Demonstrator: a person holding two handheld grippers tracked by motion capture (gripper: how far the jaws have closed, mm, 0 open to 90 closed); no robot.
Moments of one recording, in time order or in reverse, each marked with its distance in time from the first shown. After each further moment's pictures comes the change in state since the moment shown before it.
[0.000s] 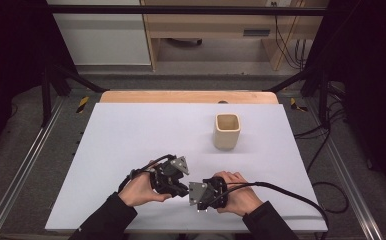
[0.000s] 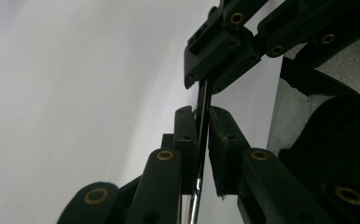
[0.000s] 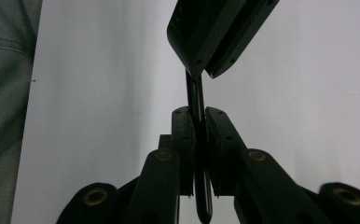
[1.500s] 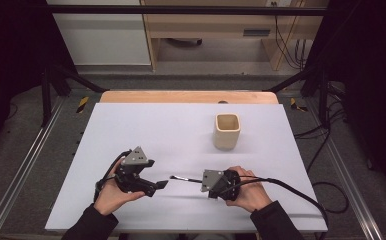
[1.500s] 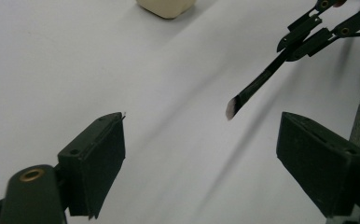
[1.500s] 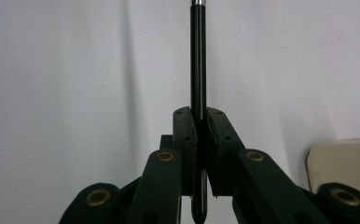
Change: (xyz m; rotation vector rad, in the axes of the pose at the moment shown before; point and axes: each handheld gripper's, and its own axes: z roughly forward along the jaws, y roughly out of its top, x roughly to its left) left arm 0.015 -0.079 -0.042 -0.389 0.287 -0.229; right arm -0.014 -0.033 -0.009 0.004 -0.057 0.197
